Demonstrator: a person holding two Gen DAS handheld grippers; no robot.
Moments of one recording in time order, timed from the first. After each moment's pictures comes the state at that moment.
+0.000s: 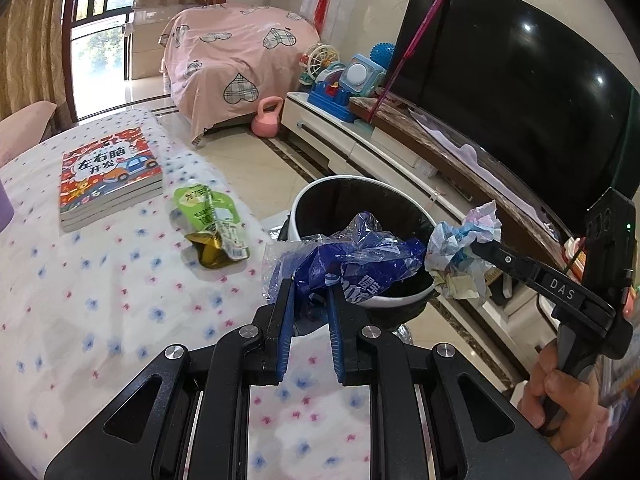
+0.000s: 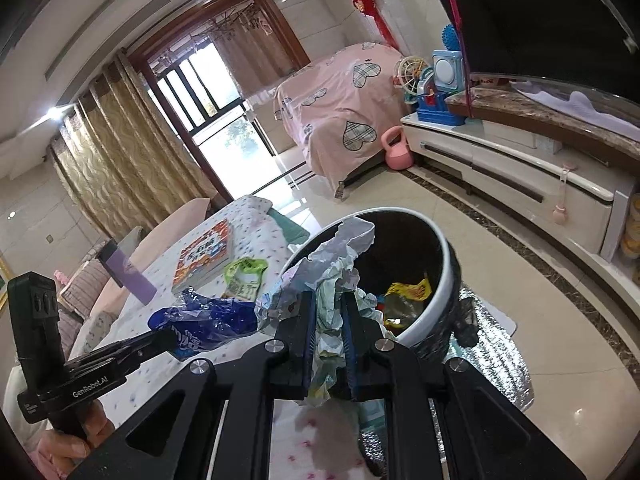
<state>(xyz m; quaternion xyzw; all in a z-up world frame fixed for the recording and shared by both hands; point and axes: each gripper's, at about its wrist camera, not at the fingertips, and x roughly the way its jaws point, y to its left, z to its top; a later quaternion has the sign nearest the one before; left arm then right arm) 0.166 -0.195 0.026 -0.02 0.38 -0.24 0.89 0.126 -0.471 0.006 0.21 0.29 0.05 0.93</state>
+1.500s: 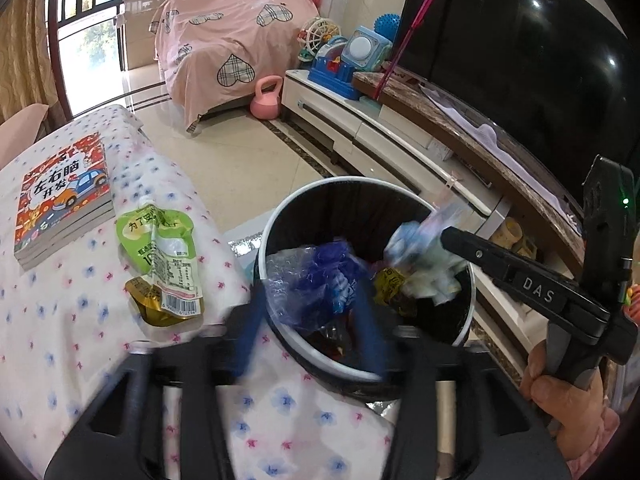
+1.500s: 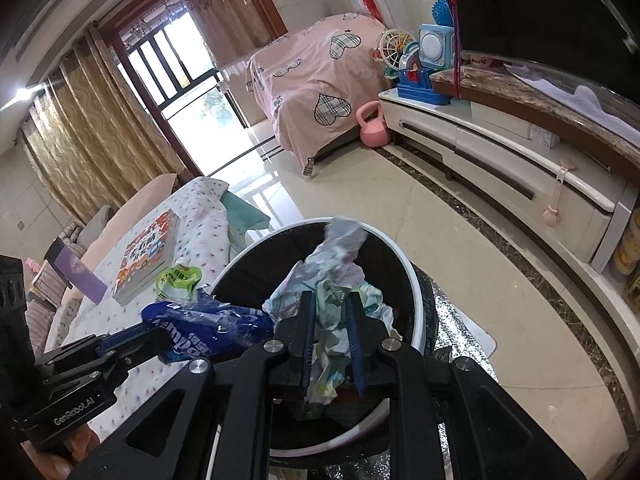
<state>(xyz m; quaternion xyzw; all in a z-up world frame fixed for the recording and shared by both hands) 0.231 -0.262 0.007 0.01 0.41 -0.23 0.88 0.213 -0.502 -0.020 0.18 0.36 0.02 0.92</state>
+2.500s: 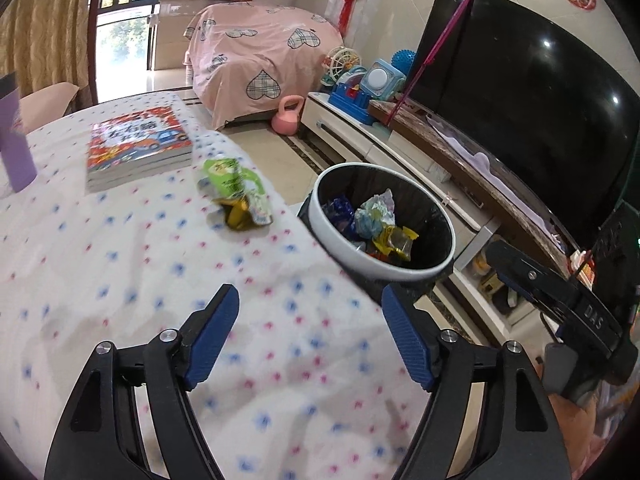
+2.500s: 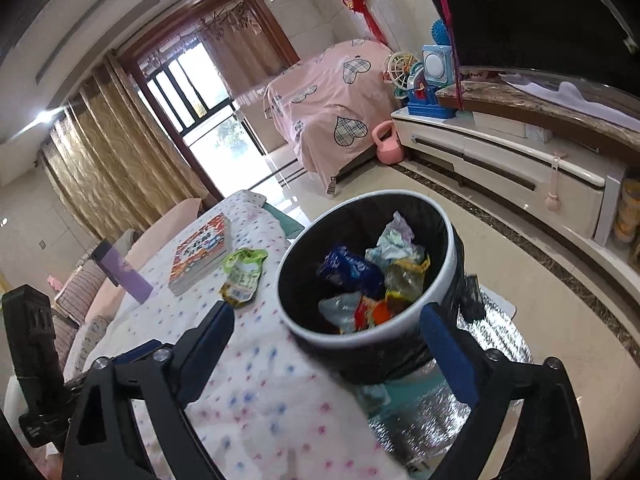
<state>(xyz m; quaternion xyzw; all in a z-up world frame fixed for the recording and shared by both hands) 0.127 -0.167 0.012 -0.05 0.38 -0.21 0.90 0.109 -0.452 -0.001 0.22 0.30 0.03 0.93</state>
